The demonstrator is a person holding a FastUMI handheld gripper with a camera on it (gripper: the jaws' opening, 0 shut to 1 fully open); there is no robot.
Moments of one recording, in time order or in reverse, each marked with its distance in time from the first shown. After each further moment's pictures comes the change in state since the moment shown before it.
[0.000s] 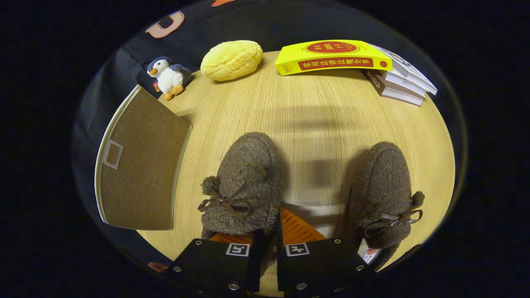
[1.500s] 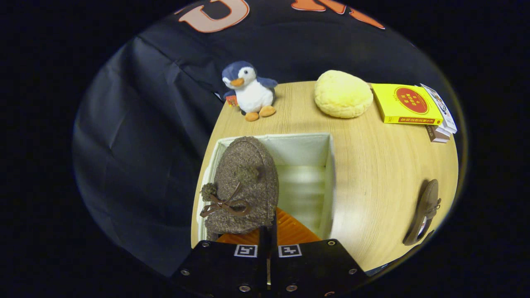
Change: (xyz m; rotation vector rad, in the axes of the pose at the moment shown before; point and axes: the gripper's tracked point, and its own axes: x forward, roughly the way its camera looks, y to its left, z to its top) arm -0.039 0.305 0.085 -0.026 0.018 0.093
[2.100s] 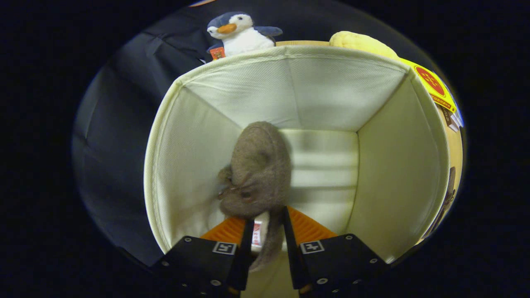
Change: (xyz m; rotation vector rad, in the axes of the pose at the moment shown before) arm 0.060 0.013 -0.044 0.008 0.173 0.030
